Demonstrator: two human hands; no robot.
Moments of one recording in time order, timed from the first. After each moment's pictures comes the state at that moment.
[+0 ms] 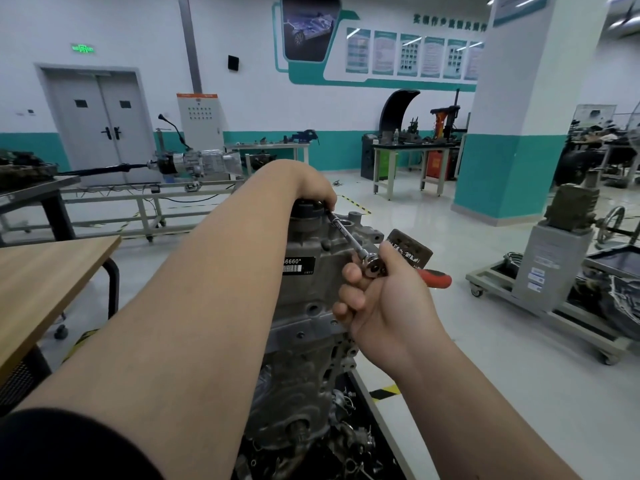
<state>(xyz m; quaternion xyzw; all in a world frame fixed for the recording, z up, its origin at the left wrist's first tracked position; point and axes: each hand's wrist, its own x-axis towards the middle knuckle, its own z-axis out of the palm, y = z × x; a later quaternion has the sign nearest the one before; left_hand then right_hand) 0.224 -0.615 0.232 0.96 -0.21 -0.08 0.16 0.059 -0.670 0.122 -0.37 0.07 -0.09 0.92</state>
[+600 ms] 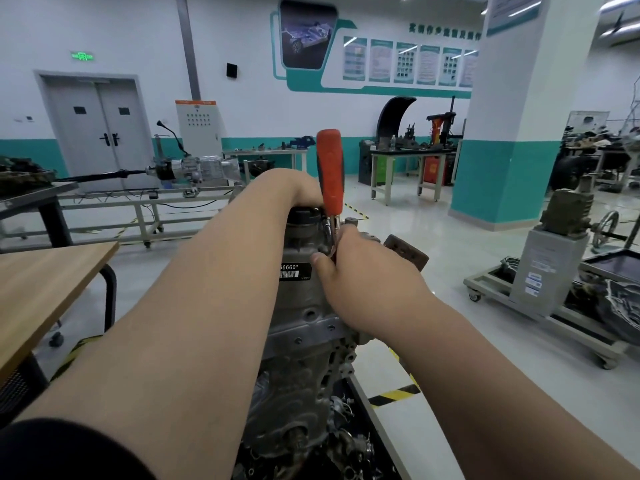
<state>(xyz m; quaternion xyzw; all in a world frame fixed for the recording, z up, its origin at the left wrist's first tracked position) 0.222 -0.613 0.231 0.94 -0.26 -0.10 0.18 0.062 -0.669 0.153 -0.96 0.06 -0.24 0.15</state>
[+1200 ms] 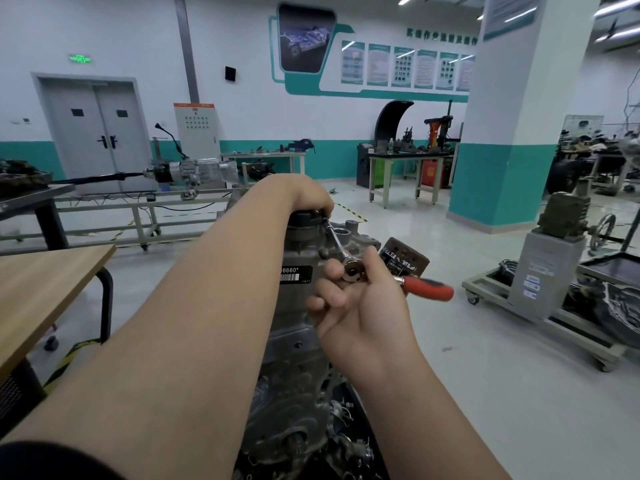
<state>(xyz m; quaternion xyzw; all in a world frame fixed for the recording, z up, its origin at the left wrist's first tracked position) 0.233 -0.613 0.226 0.96 -0.21 -0.04 0.19 0.061 -0.645 0.128 -0.24 0.01 -0.08 0.97</state>
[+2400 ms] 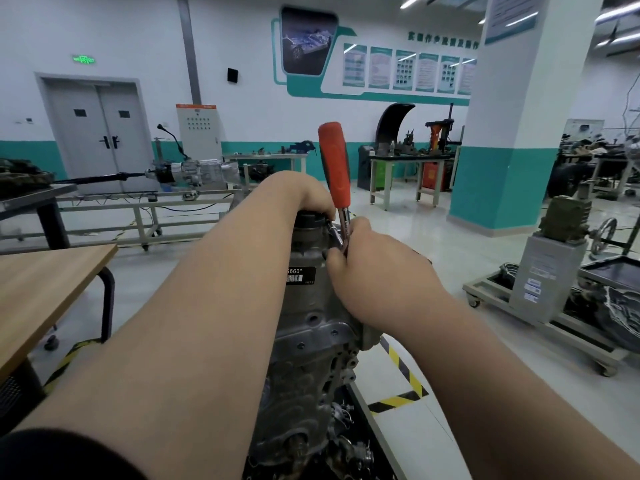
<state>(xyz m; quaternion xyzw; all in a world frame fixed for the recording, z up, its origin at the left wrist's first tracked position) 0.222 -0.614 0.232 0.96 -0.23 -0.07 0.16 0.067 -0.675 0.158 -0.95 0.07 -0.27 0.13</state>
